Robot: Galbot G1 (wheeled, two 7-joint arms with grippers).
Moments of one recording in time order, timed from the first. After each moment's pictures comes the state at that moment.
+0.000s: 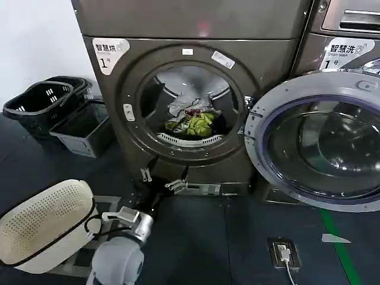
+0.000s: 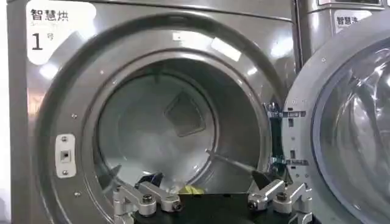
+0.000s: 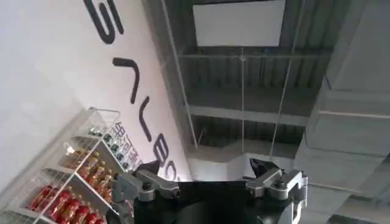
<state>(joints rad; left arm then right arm) 1.29 -1.45 -0.35 -2.19 -0.01 0.28 0.09 -1.54 0.98 2.44 2.01 0.33 -0.19 -0.18</state>
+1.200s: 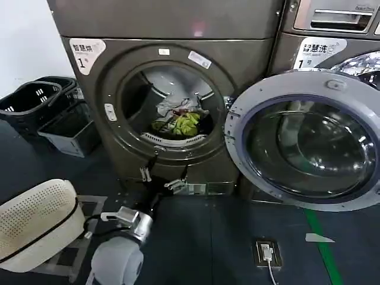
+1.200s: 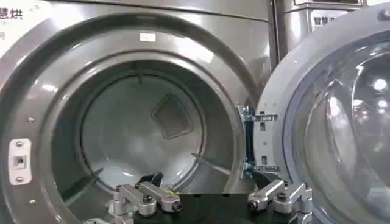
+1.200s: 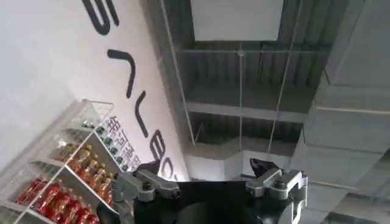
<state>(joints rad) 1.29 -1.45 -0.35 -2.19 0.00 0.29 0.09 -1.54 0.98 2.43 2.01 0.30 -0.19 -0.17</state>
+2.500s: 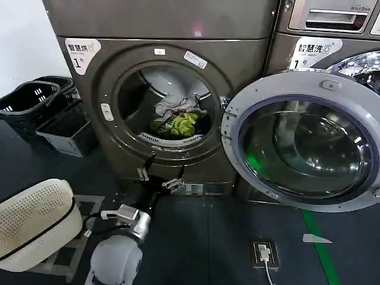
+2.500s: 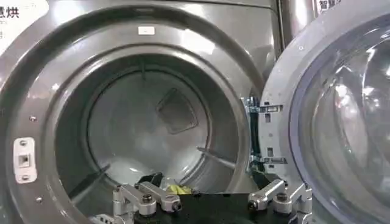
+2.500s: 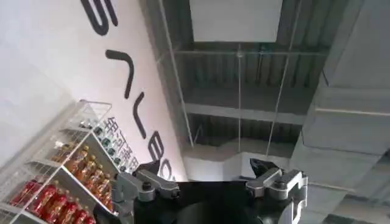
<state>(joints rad) 1.22 -1.43 -0.40 -2.10 0.00 0.29 0.03 -1.52 0.98 2.42 2.01 0.32 -0.17 -0.18</state>
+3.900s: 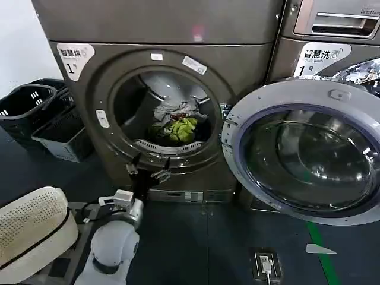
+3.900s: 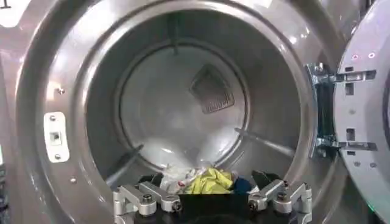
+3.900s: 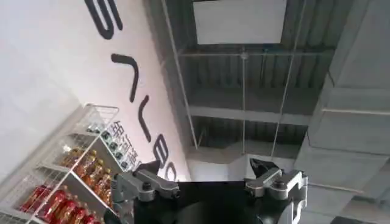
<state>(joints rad) 1.15 -1.43 -0.43 -2.11 0.00 0.51 0.05 -1.53 0.98 2.42 2.02 0.32 -0.17 -0.17</state>
